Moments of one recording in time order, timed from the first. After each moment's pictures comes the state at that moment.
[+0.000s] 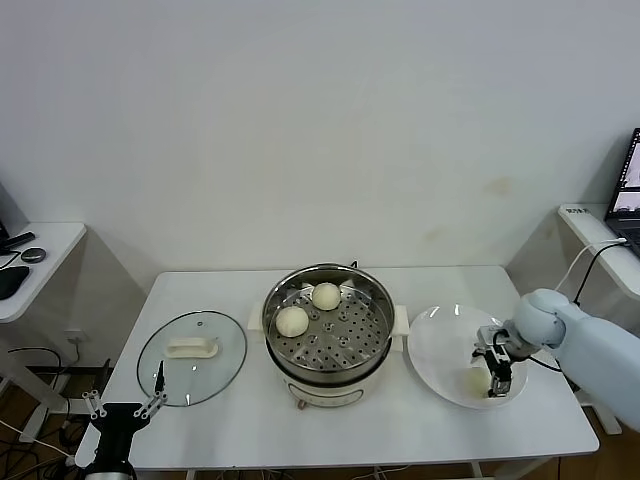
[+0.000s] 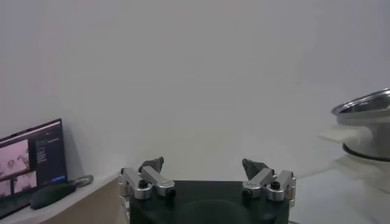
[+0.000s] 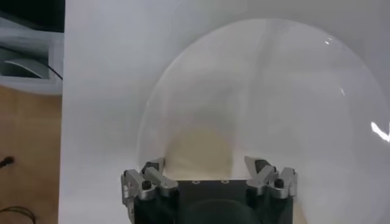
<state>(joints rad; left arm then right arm) 1.71 -1.32 -0.76 -1.94 0.00 -0.34 -0.10 -0.27 0.58 -0.57 1.36 -0.23 -0.22 -1.18</state>
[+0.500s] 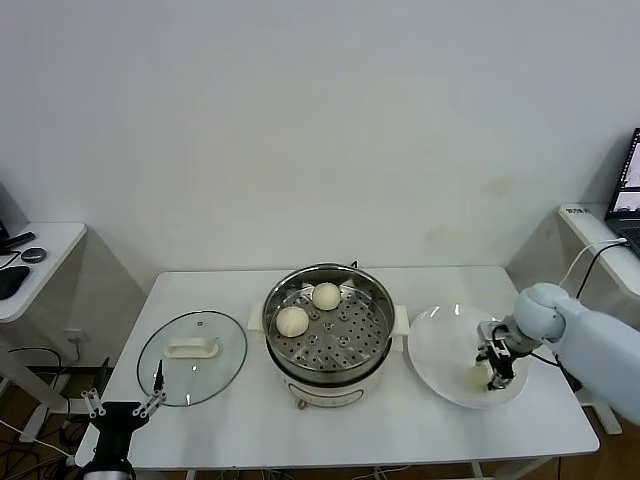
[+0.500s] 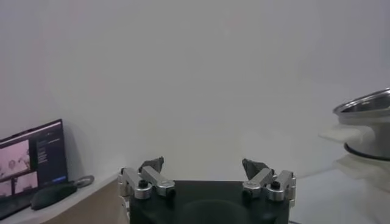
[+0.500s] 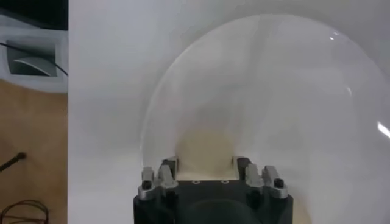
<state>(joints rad) 1.70 -1.32 -0.76 -1.94 -0.01 -0.34 -0.09 -0.21 0.56 -0.59 1.38 -0.21 -0.24 -1.24</state>
